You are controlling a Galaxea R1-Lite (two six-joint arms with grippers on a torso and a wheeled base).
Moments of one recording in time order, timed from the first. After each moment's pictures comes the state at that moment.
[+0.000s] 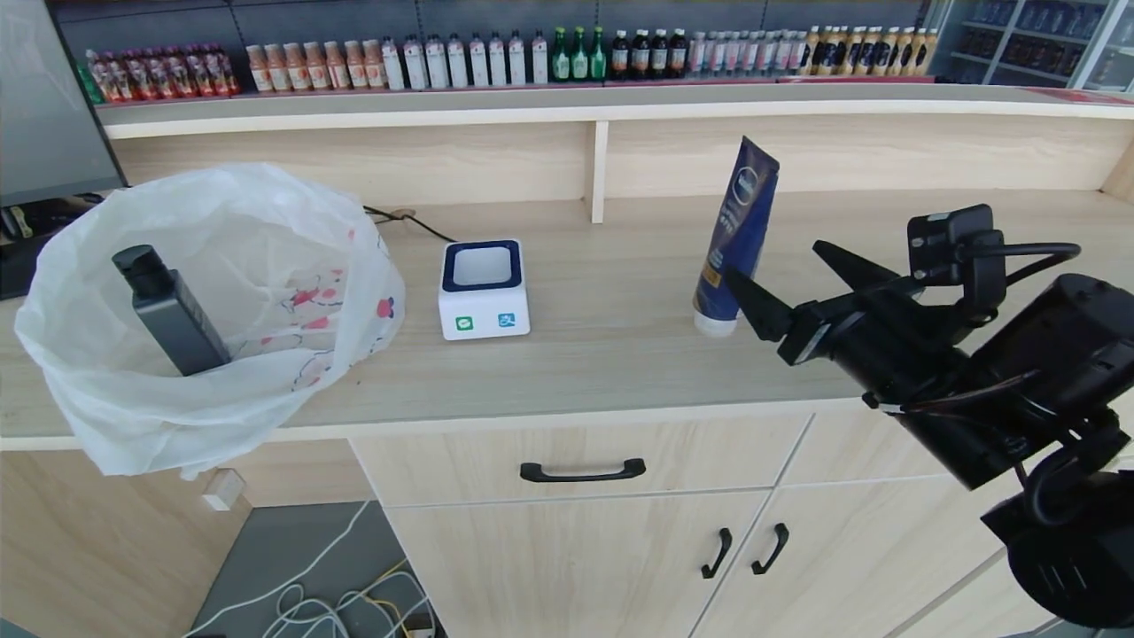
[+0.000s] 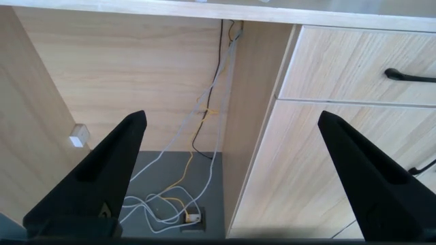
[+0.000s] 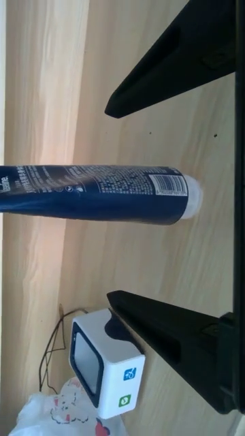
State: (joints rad) left arm 0.00 0.00 0.00 0.00 0.00 0.00; right arm 0.44 1.76 -0.60 -1.46 -0.03 -0.09
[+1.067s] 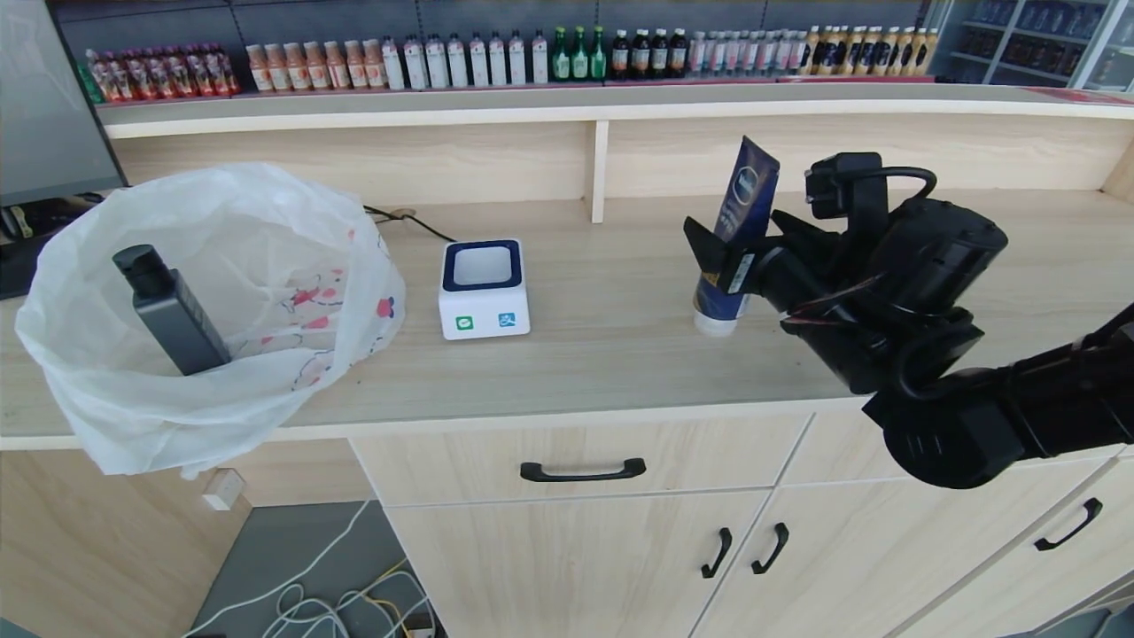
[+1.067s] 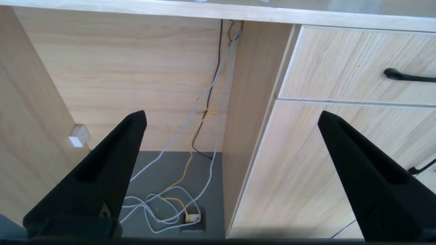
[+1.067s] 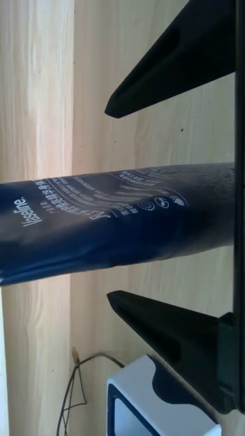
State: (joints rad) left arm 0.00 0.00 0.00 0.00 0.00 0.00; right arm 0.44 1.93 -1.02 -1.19 -0.18 -0.05
